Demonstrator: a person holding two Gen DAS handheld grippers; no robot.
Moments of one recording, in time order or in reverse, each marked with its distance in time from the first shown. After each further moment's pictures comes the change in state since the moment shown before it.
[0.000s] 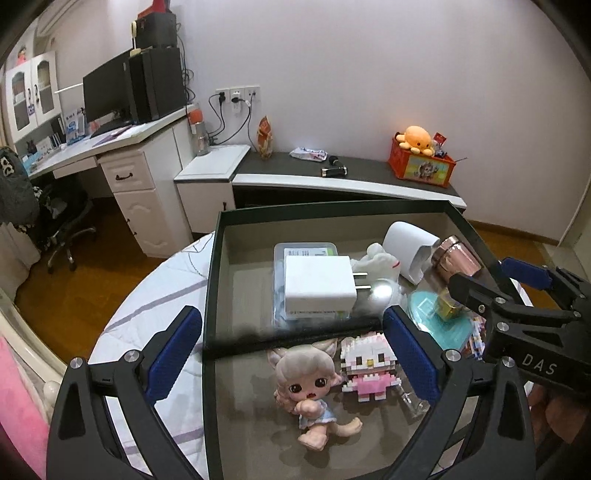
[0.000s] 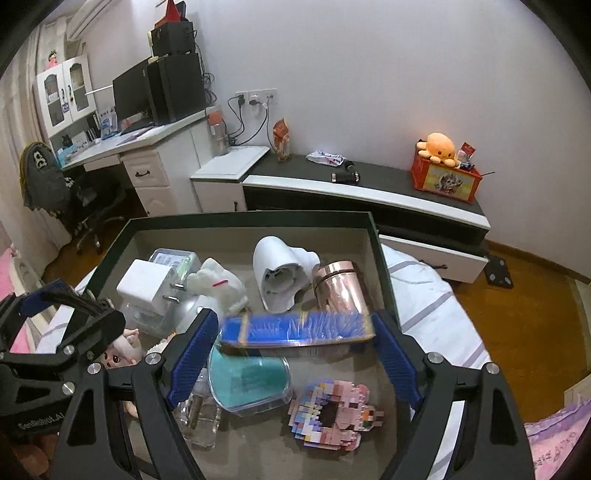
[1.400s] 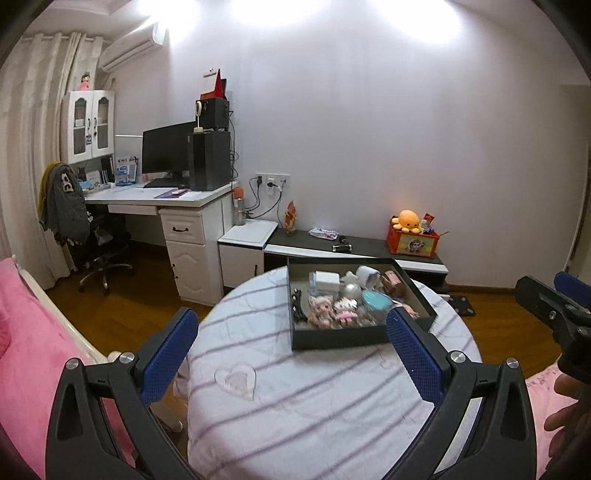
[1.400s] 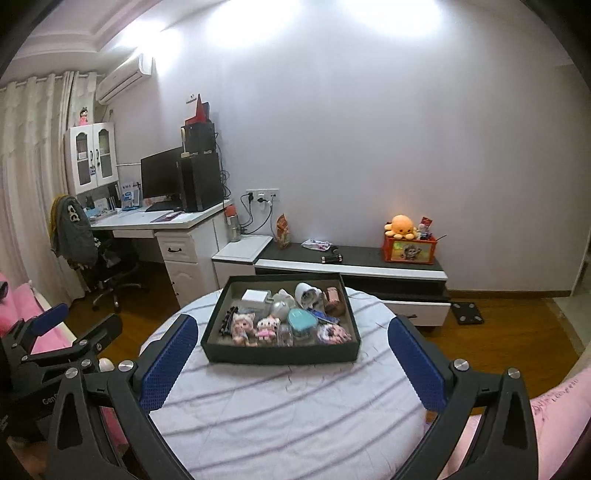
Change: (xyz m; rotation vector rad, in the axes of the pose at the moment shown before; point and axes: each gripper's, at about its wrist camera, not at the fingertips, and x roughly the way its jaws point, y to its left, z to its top) left arm -0.318 0.025 -0.123 -0.076 -0.336 0.046; right arm -0.319 0.070 -0.112 0.018 -0.371 -0.059
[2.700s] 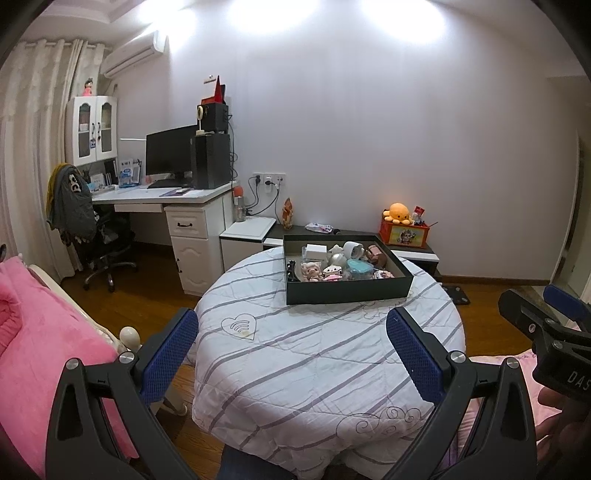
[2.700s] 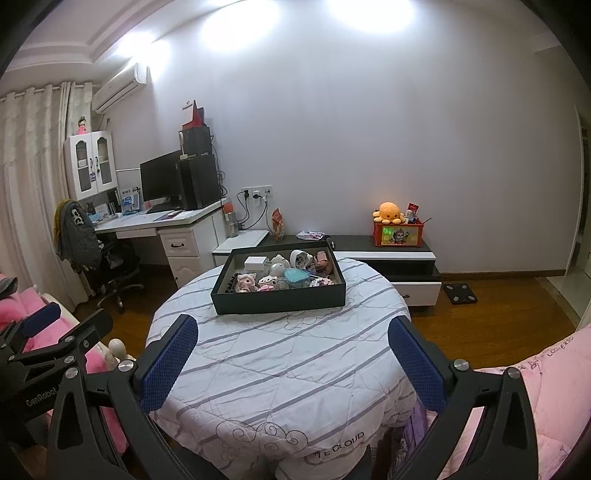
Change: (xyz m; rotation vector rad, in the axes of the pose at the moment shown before) left arm -0.084 -0.014 -0.060 0.024 -0.016 0.000; right arm -0.080 -0.011 -0.076 0.053 -0.011 -0.008
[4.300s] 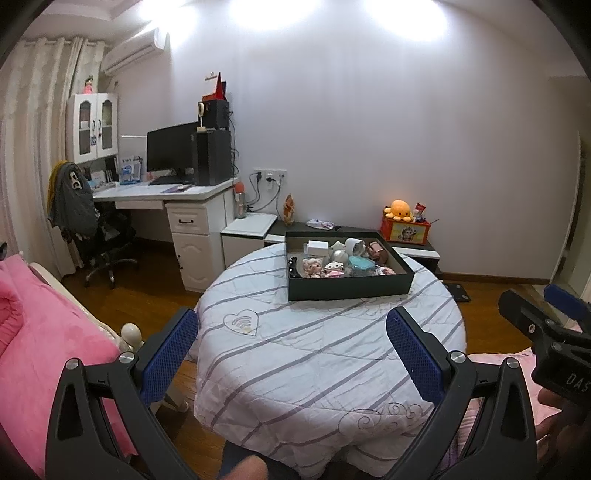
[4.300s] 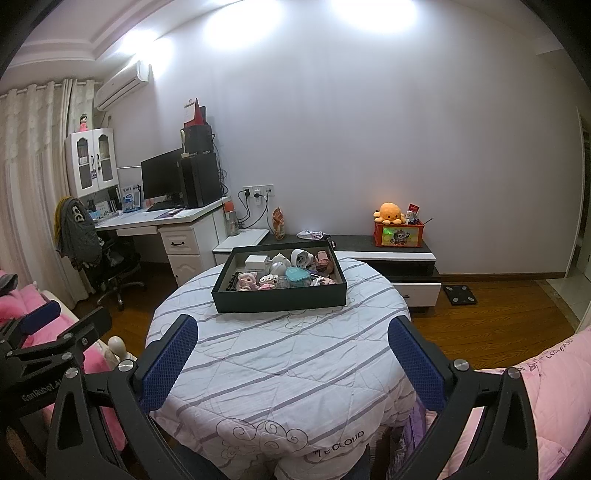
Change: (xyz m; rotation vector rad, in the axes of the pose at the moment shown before) left arm -0.003 -0.001 -0.003 0.000 0.009 0.012; right arm -0.002 0.004 -0.003 -0.006 0.004 -0.001
